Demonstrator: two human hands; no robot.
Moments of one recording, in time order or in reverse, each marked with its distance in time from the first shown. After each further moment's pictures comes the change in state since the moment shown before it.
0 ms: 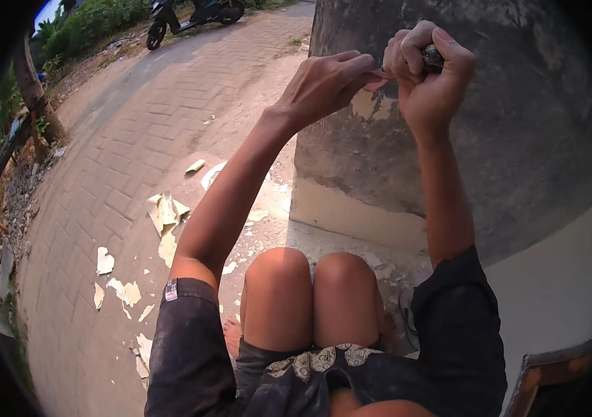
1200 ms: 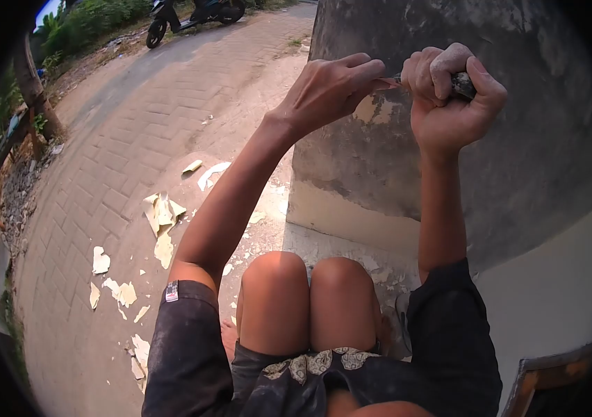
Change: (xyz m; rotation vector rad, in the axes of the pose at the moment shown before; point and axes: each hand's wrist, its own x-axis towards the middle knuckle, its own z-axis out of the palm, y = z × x) left_hand 0.000 0.003 0.003 0.067 -0.021 -0.034; right_hand -0.006 -0.002 -0.009 0.136 -0.012 -0.072
